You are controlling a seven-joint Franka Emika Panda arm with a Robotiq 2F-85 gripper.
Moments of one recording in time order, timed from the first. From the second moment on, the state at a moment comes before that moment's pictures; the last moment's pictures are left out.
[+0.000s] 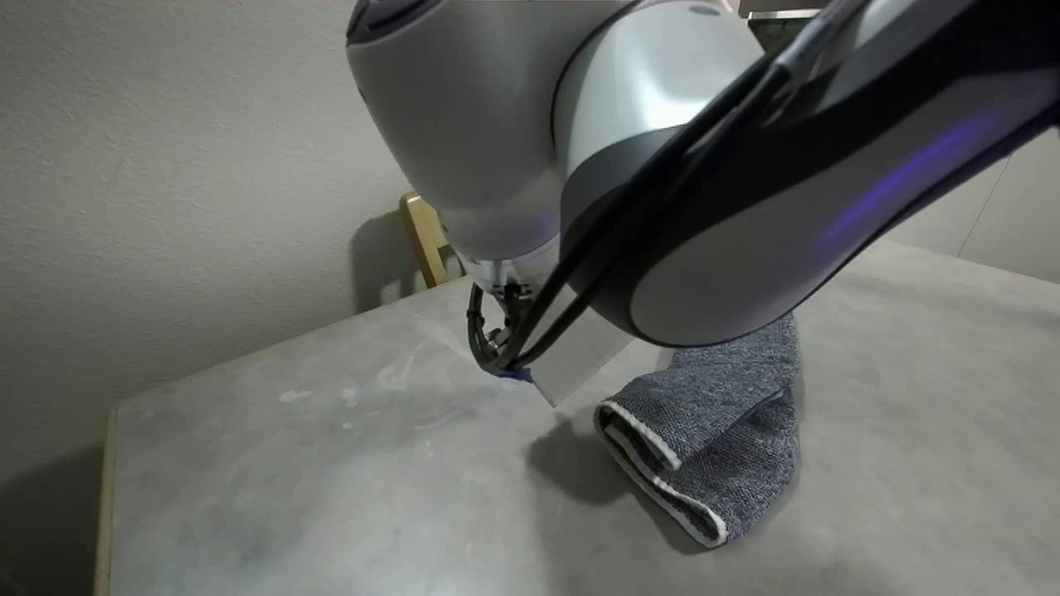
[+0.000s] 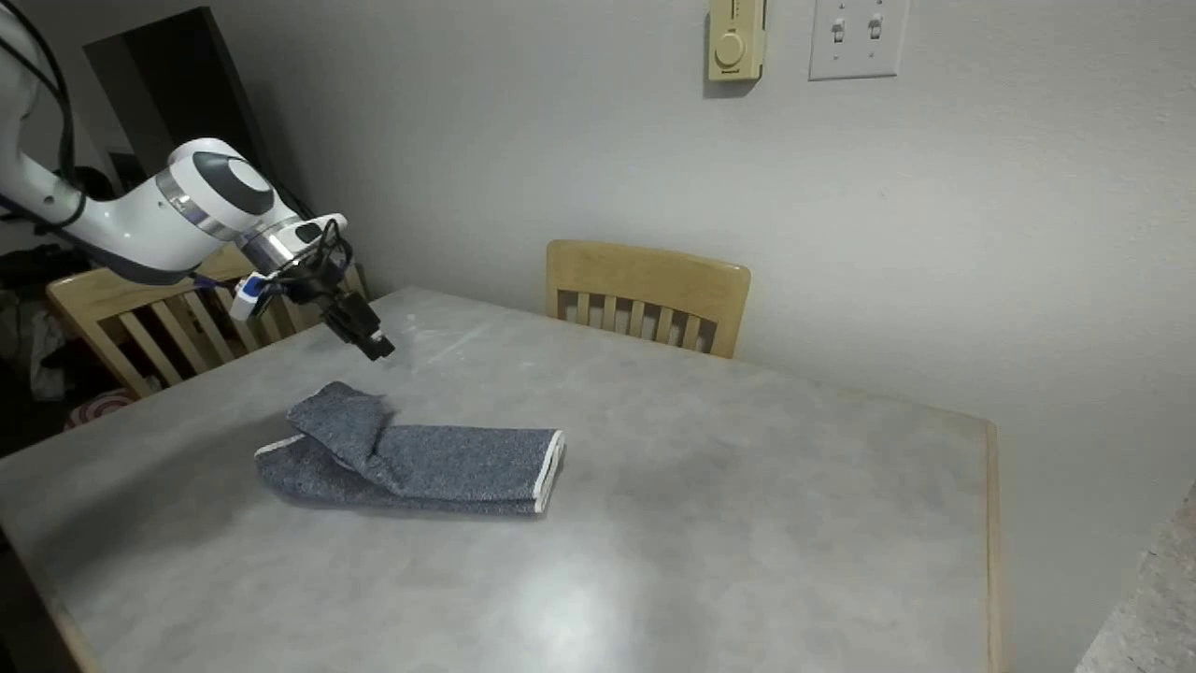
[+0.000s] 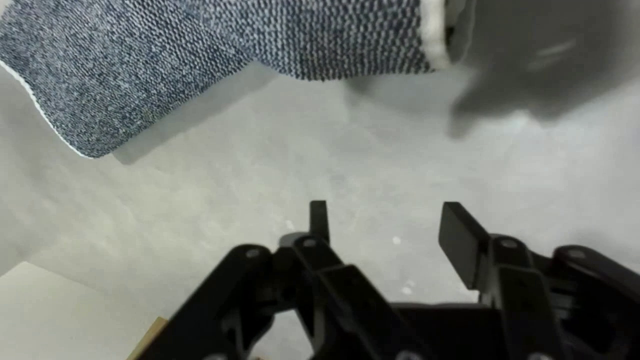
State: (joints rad) arm 0.58 0.71 -0.10 -1.64 -0.60 2.25 0.97
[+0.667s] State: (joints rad) arm 0.52 0.62 -0.07 -1.73 -0.64 2.26 1.14
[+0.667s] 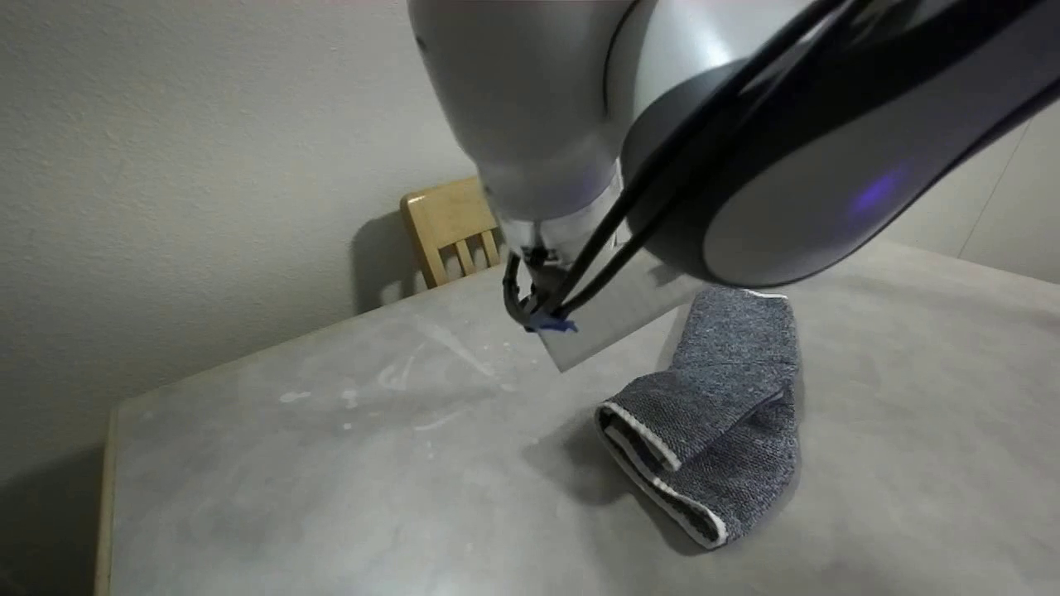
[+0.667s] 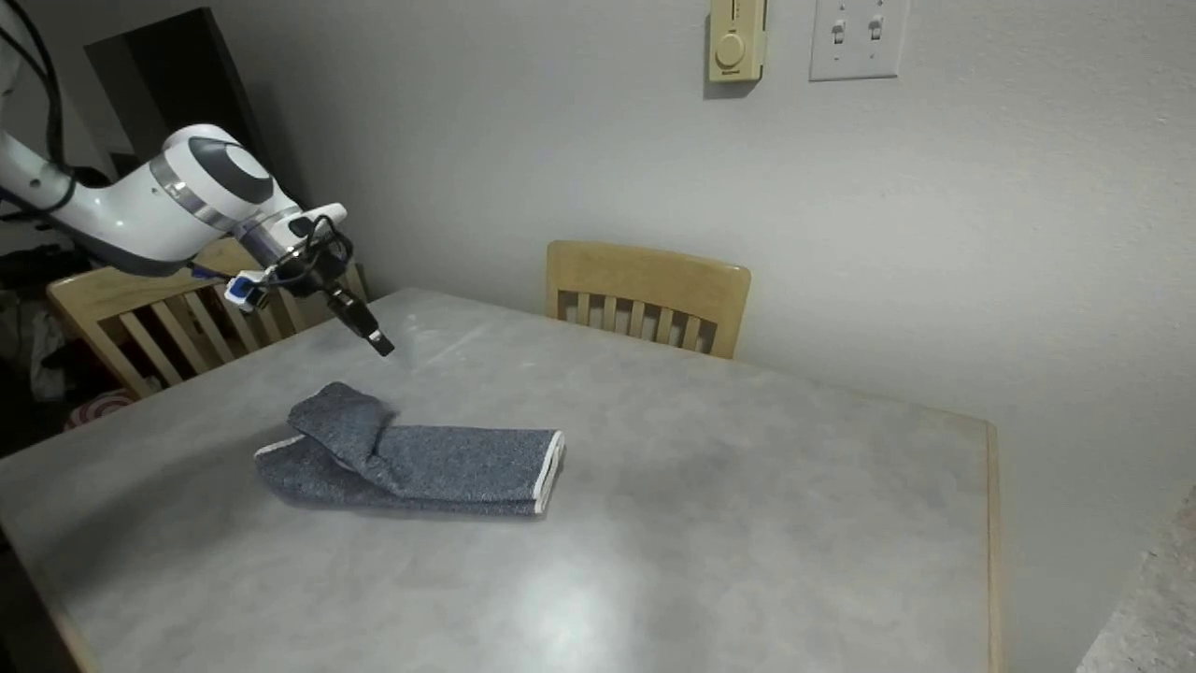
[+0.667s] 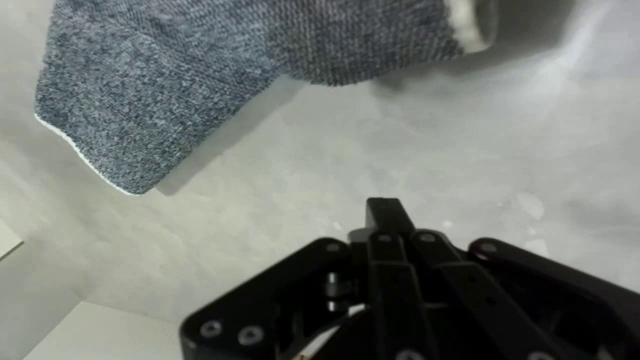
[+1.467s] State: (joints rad) arm -0.08 0.12 0.20 -2.24 -0.10 2.40 0.32
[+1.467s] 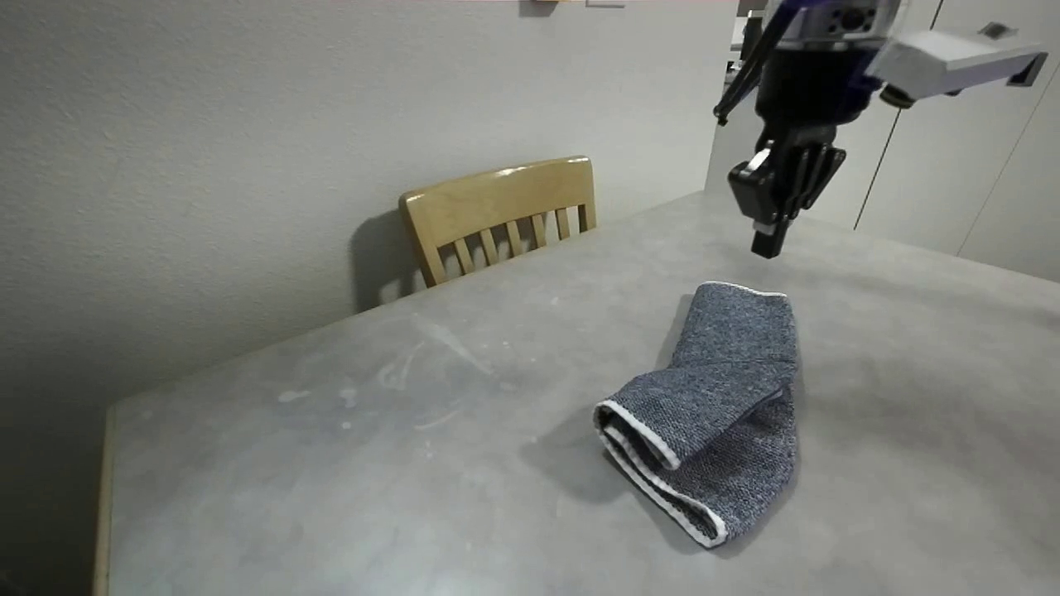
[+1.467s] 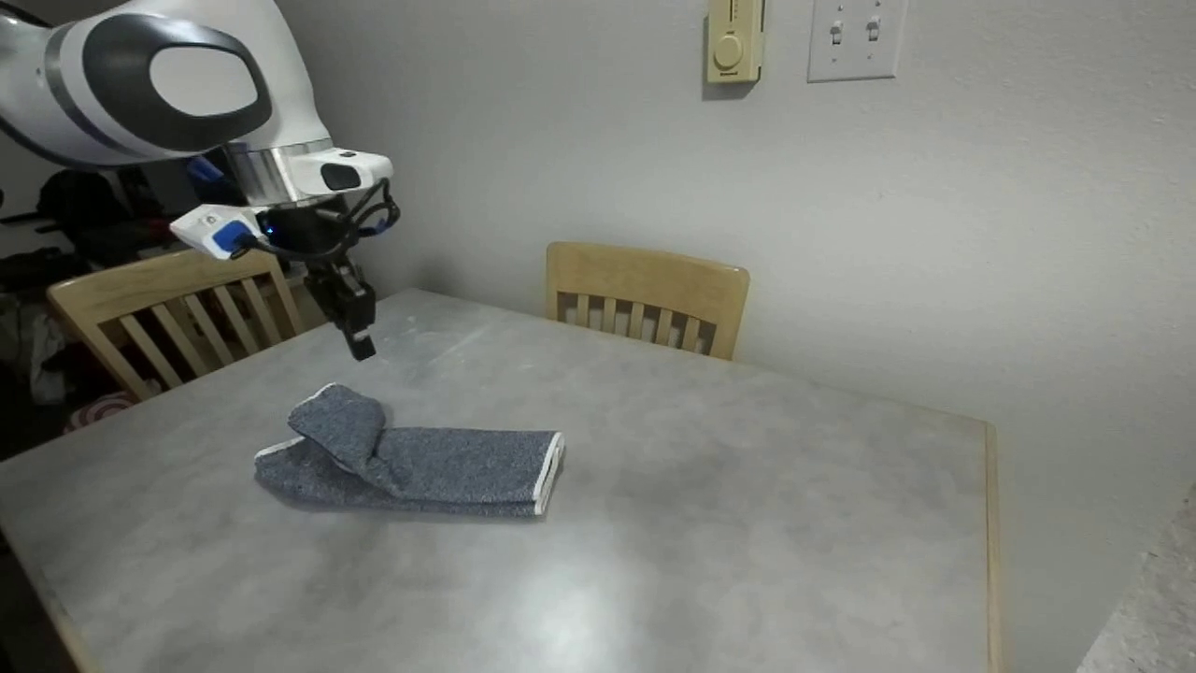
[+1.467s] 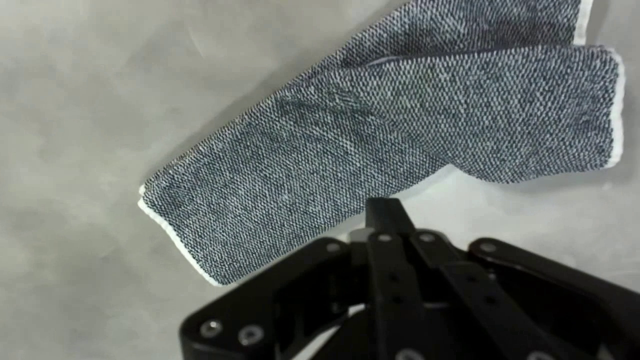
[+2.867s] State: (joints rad) arm -0.23 0.21 0.08 -2.13 0.18 2.11 -0.60
